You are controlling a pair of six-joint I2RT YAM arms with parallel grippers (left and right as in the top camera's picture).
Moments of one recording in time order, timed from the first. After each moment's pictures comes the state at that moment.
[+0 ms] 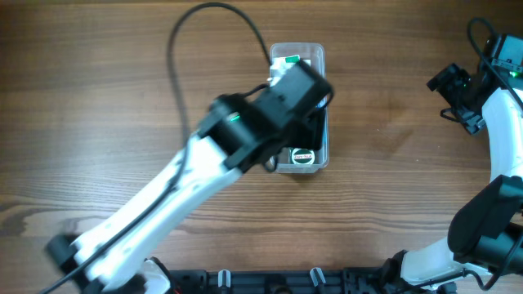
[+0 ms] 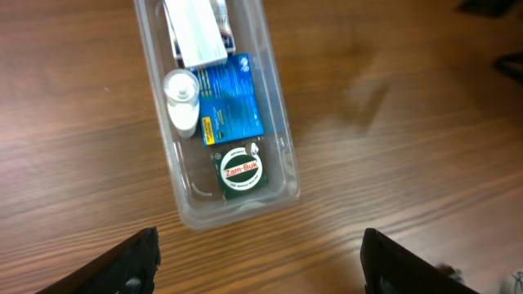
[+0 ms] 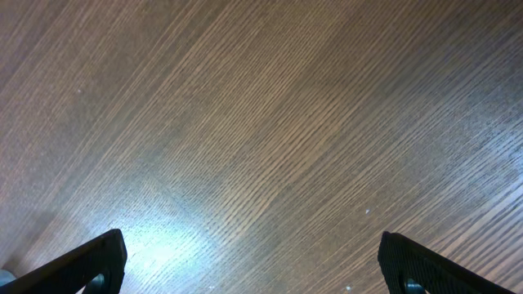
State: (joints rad) left arm -0.86 1.60 1.80 -1.19 -0.11 -0.63; right arm -0.35 1.74 1.40 -0.82 0.03 0.52
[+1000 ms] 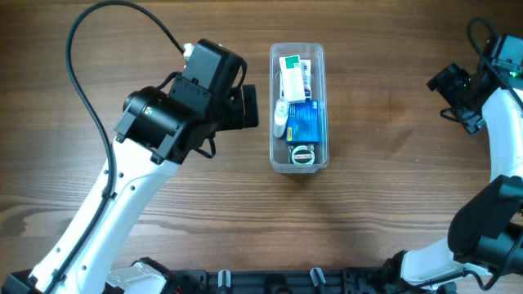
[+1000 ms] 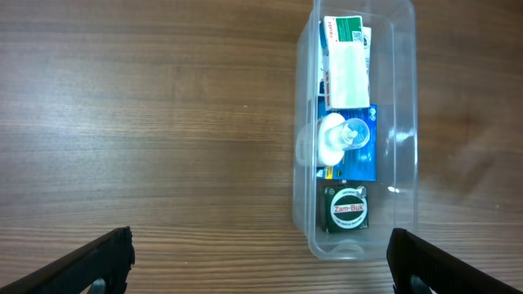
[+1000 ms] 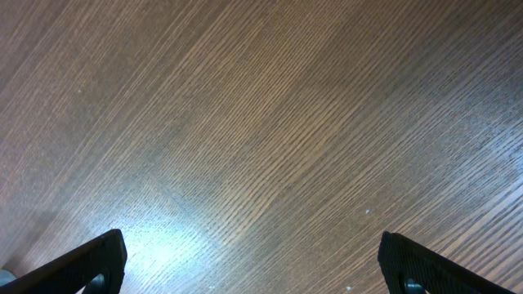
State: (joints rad) left arm -0.56 1.46 1.65 -1.21 -0.16 -0.57; right arm -0.35 1.74 1.40 -0.82 0.03 0.52
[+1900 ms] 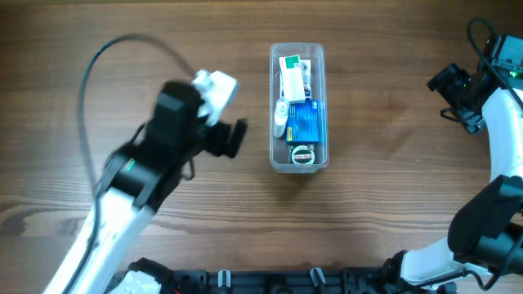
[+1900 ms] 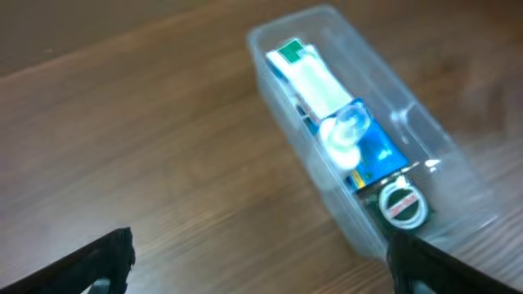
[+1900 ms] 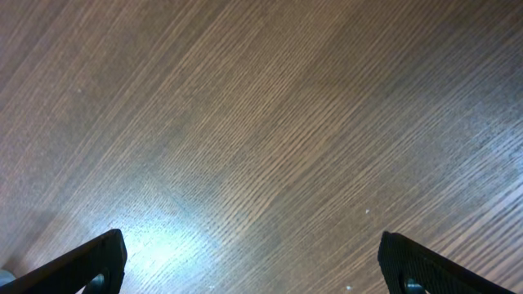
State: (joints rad) left arm -0.40 1.10 1.03 -0.61 0.06 0.06; right arm -0.35 1.74 1.40 -0.82 0.03 0.52
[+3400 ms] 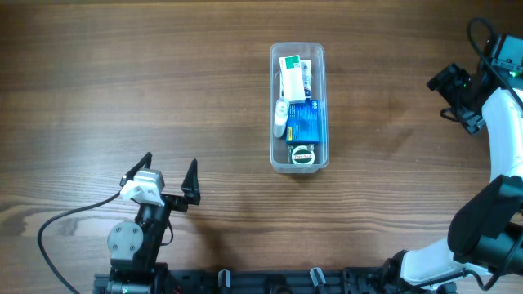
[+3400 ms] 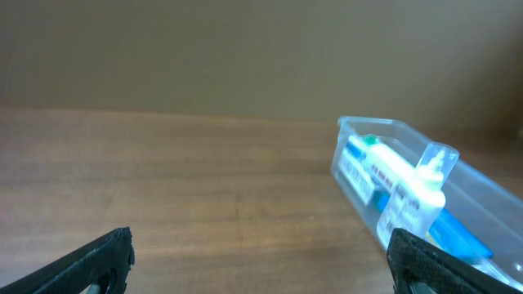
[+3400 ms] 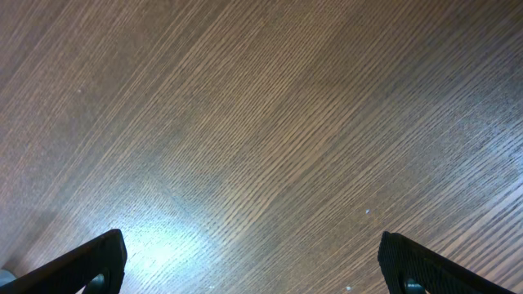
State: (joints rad) left arm -0.07 0.01 0.01 -0.06 0.13 -0.15; right arm -0.35 1.74 1.40 -0.82 0.03 0.52
